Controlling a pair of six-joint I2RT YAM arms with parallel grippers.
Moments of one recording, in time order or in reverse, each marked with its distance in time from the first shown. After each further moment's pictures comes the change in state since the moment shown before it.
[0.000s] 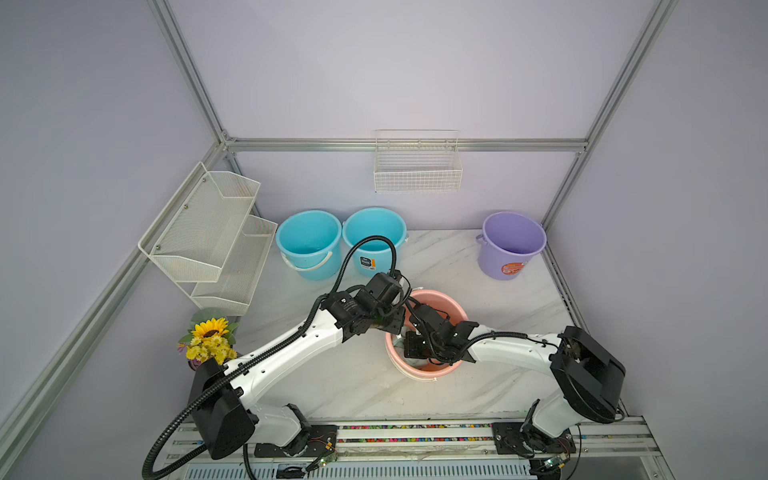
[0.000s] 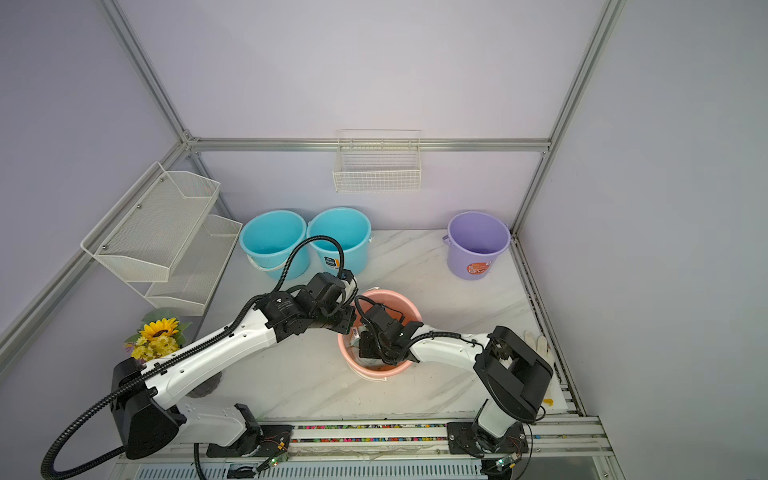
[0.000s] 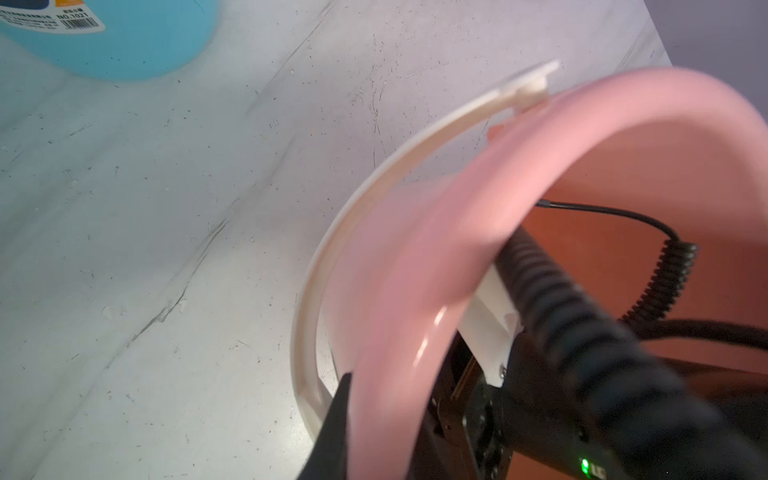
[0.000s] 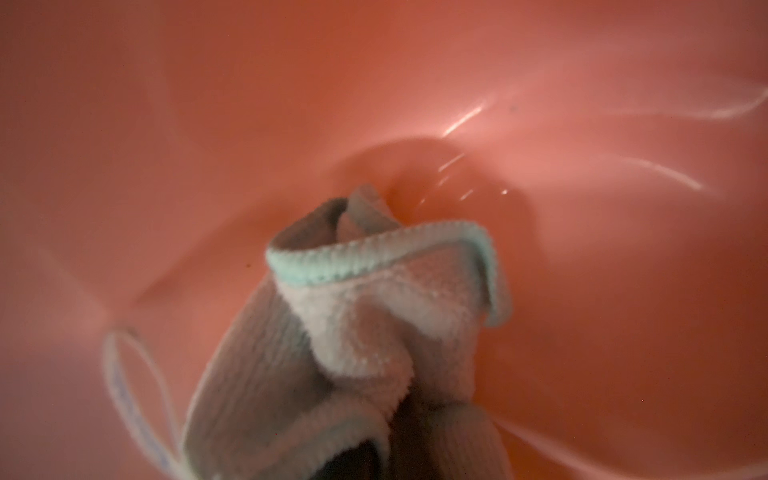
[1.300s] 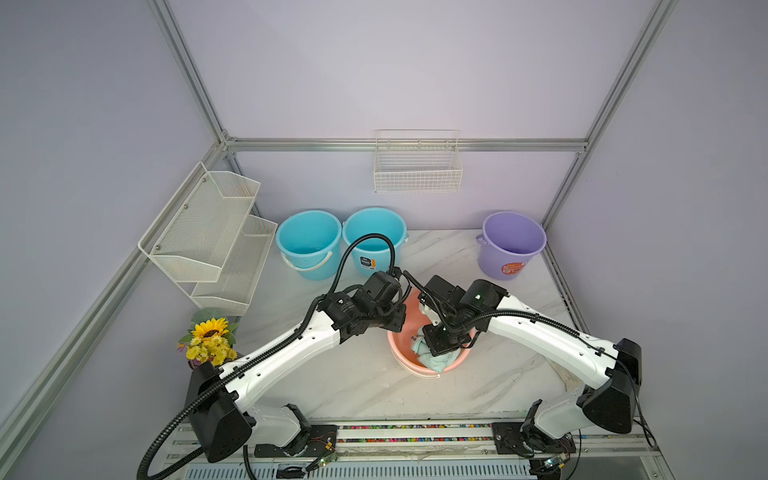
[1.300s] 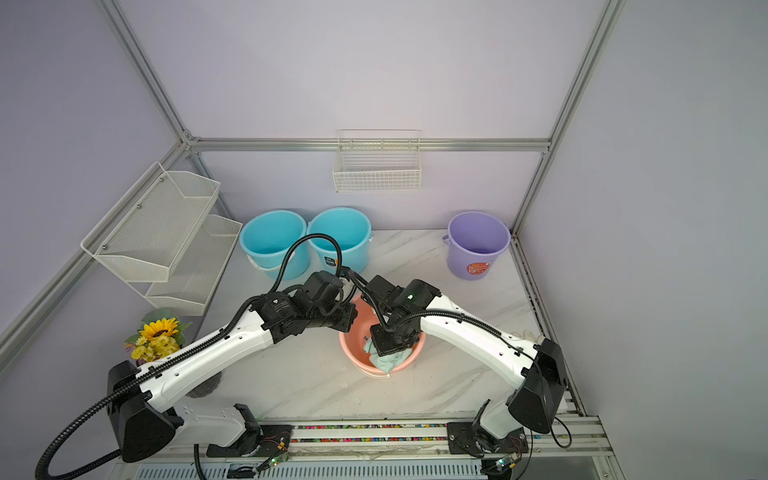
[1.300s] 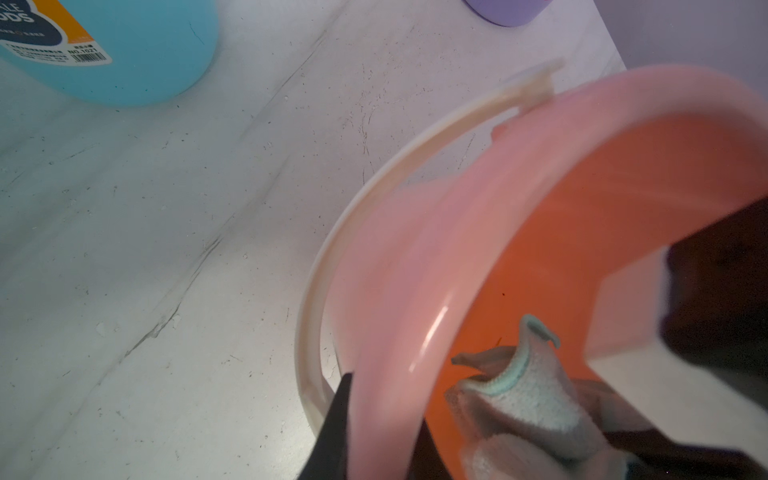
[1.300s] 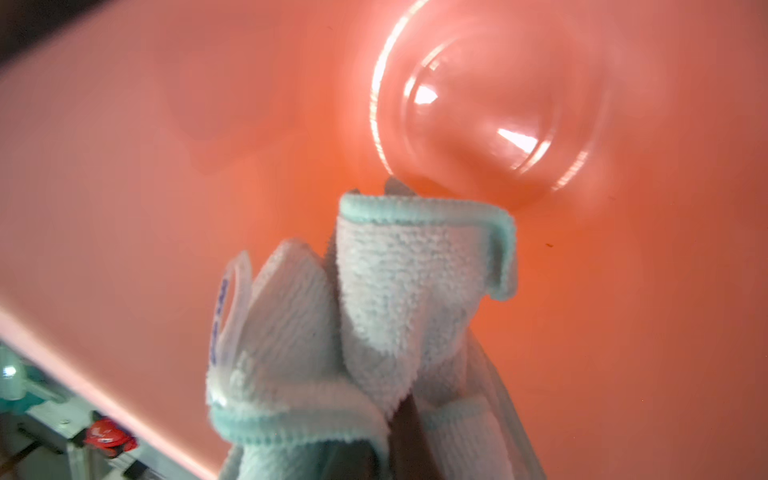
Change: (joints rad) left arm 0.001 -0.021 0.000 0.035 0.000 -0.005; right arm -0.009 -0.080 0.584 -1.103 0.027 -0.392
